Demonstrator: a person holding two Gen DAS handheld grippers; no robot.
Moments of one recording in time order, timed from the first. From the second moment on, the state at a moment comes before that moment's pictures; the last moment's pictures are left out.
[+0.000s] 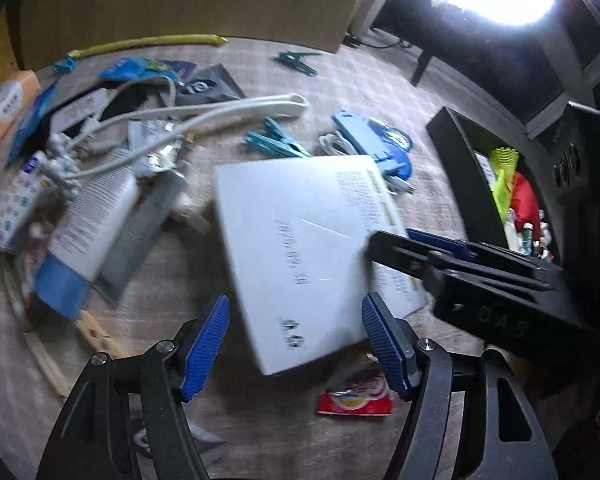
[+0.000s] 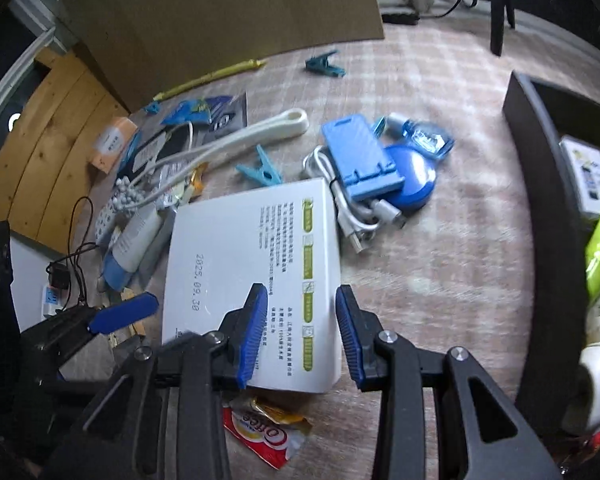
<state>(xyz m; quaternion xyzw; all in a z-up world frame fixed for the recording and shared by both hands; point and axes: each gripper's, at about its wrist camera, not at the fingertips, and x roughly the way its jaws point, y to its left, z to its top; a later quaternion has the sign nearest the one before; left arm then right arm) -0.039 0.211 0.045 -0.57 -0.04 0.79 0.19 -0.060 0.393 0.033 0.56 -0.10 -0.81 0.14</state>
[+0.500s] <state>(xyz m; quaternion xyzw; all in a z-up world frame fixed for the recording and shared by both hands) -0.026 0.250 0.080 -0.54 -0.02 0.82 0.18 -0.047 0.418 0.069 0.53 -0.09 -0.83 0.15</state>
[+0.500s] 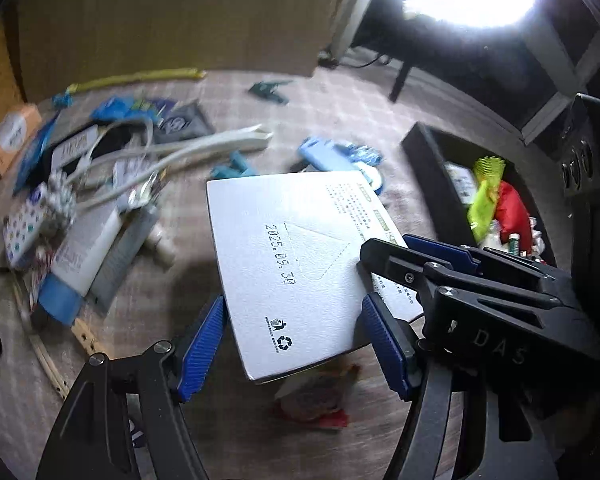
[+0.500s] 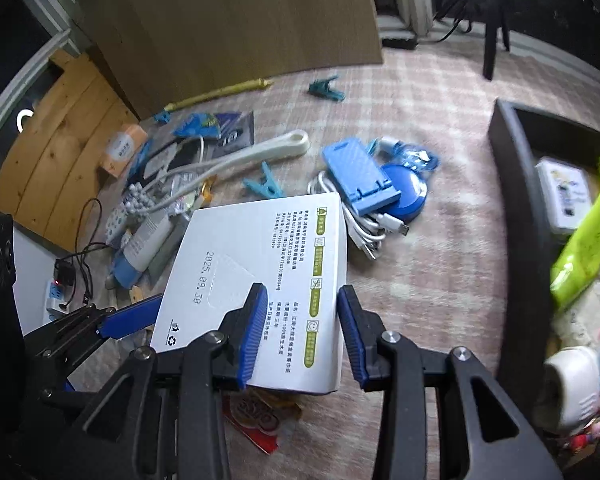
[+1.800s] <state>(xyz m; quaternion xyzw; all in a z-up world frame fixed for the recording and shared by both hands) -0.021 0.576 0.140 -0.46 0.07 0.81 0.37 -0.011 0.735 0.150 0.43 -0.11 -0.89 -0.06</state>
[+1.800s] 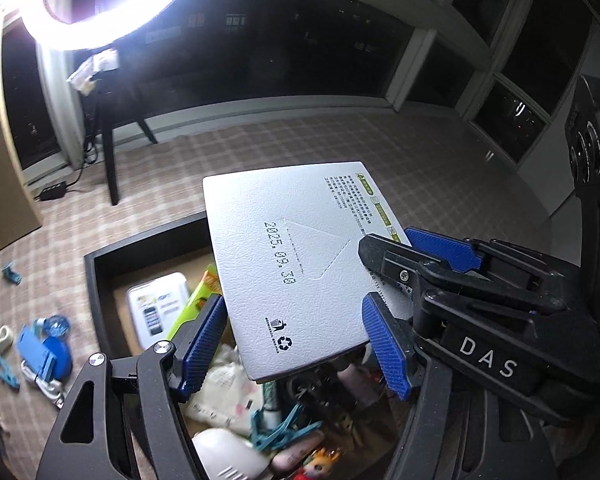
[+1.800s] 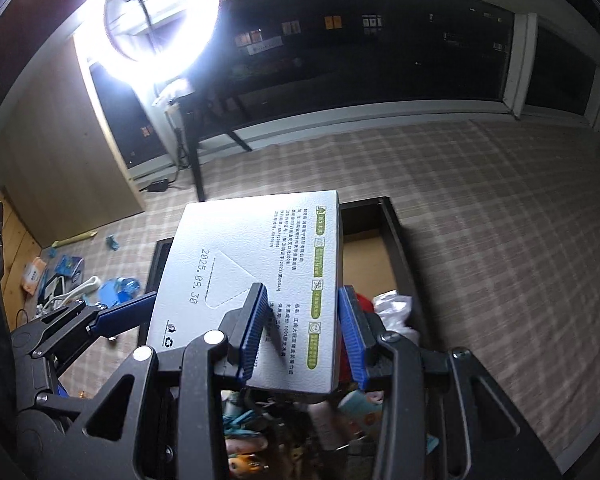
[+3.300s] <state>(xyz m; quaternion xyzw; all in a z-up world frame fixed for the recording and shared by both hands) -0.100 0.250 0.134 -0.47 -0.02 0.87 0.14 -0.078 0.520 0.143 0.46 -0.09 -0.88 0.06</state>
